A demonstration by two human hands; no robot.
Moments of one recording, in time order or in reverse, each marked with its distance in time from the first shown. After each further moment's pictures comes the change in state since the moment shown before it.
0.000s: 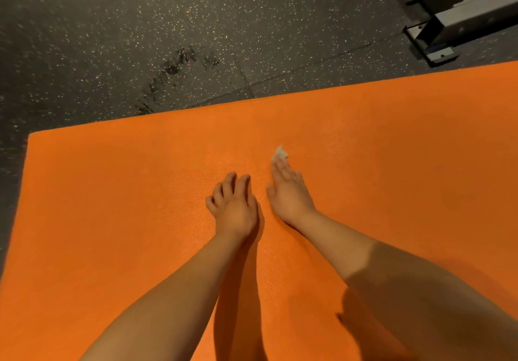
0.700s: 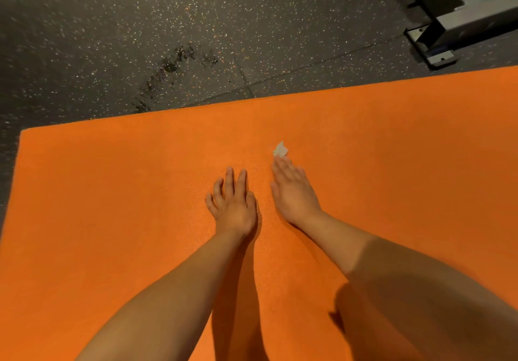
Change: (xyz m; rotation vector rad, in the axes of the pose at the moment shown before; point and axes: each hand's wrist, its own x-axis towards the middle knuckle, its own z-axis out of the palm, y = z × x) left_hand 0.006 -0.001 0.008 -0.016 -0.093 -0.026; right_hand 0.004 0.019 0.000 -0.116 0.060 -0.089
